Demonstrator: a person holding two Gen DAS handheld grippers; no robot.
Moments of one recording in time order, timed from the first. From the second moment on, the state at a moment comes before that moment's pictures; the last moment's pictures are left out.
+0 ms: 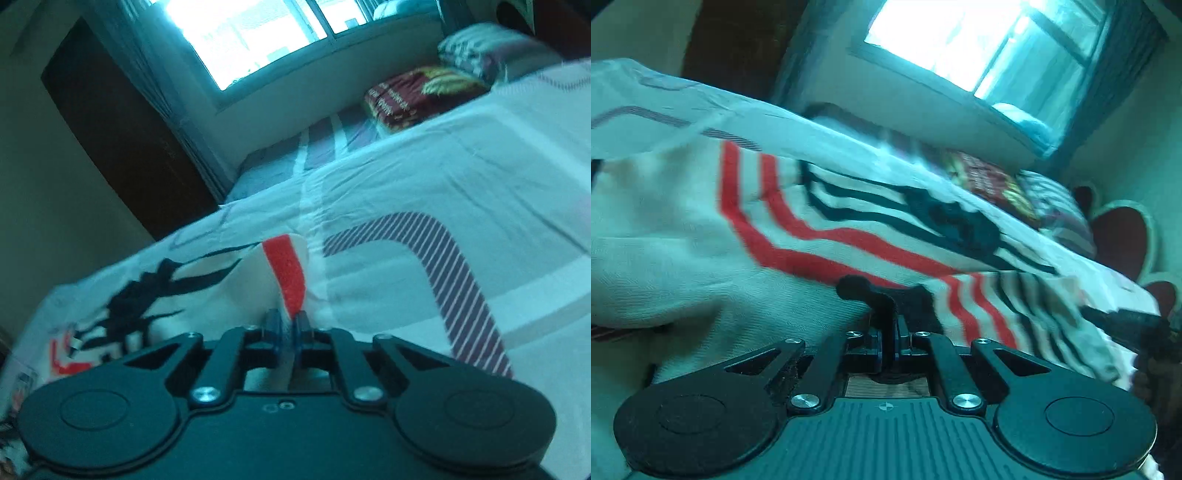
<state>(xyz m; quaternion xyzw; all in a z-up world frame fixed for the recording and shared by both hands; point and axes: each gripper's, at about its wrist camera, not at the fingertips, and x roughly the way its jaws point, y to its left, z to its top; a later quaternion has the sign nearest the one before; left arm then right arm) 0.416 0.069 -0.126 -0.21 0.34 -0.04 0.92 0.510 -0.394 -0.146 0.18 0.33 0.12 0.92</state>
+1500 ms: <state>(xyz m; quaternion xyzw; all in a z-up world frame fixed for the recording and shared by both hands) 0.416 0.068 -0.096 -0.12 0.30 -0.01 0.95 0.533 -0.400 -0.121 0.13 0.26 0.11 0.95</state>
